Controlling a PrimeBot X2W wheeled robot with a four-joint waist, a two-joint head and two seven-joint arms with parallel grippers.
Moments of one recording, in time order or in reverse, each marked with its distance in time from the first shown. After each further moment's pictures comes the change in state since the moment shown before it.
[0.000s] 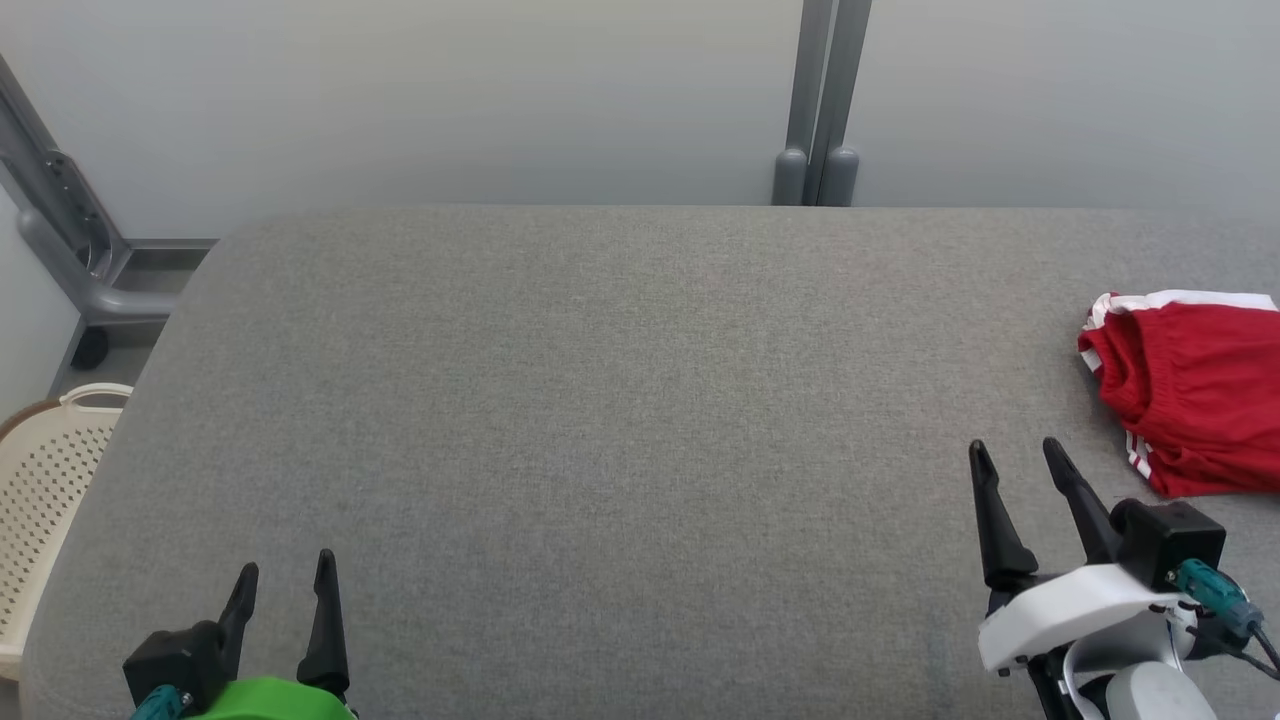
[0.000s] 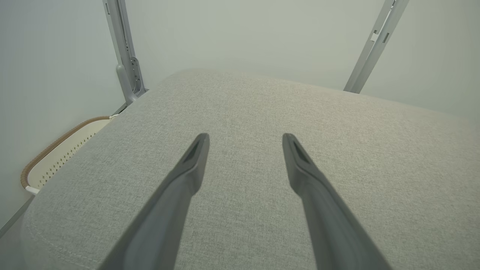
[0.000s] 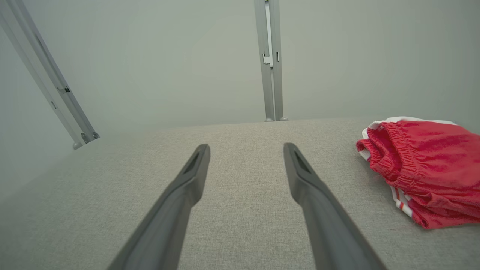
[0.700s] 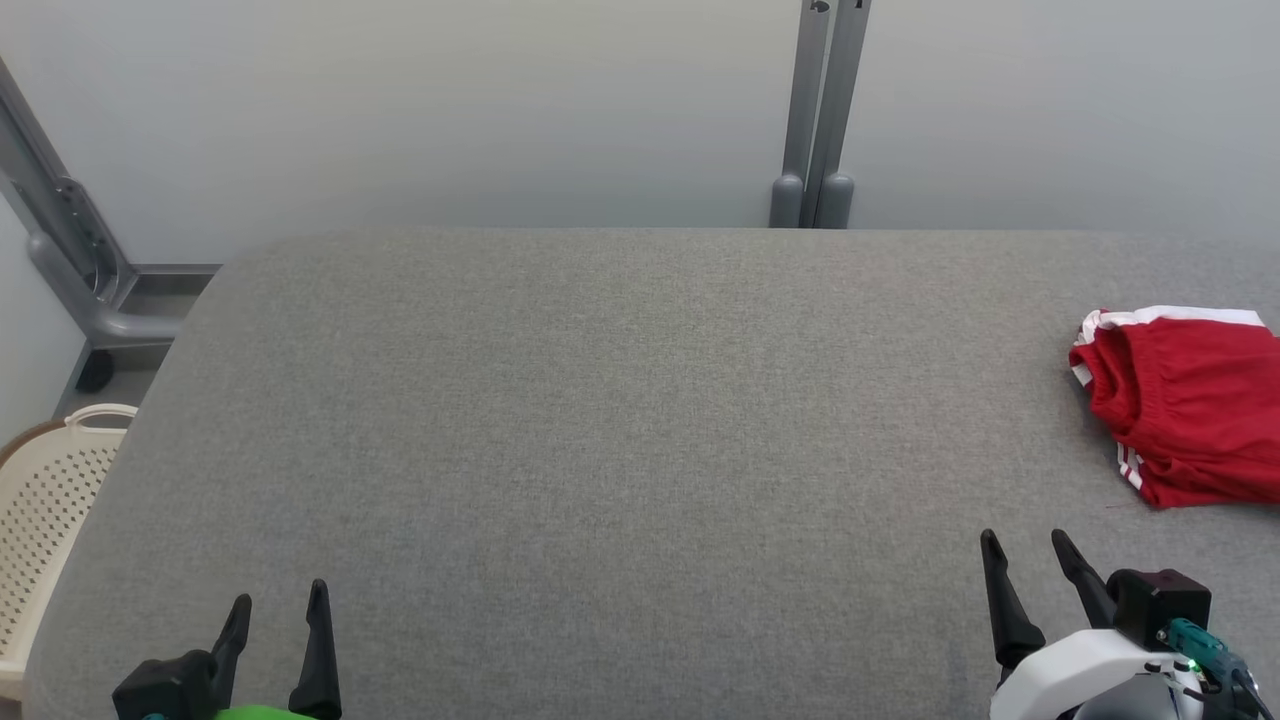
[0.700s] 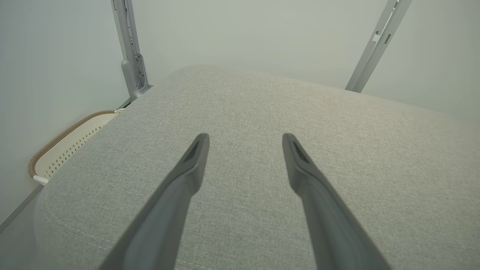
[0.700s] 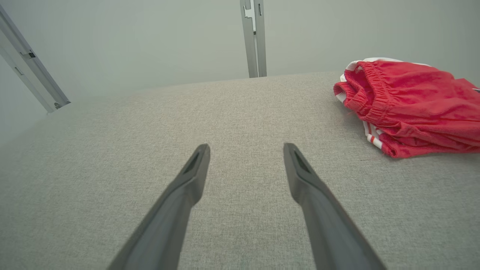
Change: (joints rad) left arm 0.062 0.018 0.007 -0.027 -0.026 0.003 0.000; right arm 0.082 0.000 -0.030 0.112 -0.022 0.000 0.005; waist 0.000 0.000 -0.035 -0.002
